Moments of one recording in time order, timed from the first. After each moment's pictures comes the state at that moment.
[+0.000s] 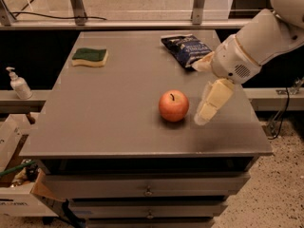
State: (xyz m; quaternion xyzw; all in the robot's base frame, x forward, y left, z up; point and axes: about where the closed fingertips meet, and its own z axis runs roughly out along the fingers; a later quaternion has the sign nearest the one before) arm 0.507 -0.114 0.887 -0.63 0.72 0.18 0.24
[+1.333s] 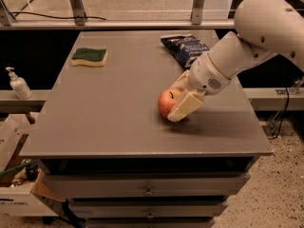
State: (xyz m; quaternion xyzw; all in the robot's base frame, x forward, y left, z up) arm 0.522 -0.069 0.838 -0.64 0.70 0.22 0.23
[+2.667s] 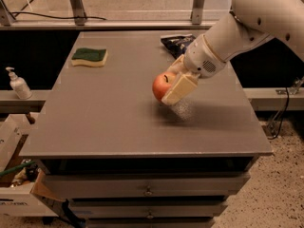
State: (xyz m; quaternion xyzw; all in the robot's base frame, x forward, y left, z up) arm 0.553 -0.057 0.869 -0.64 0.69 0.22 0.26
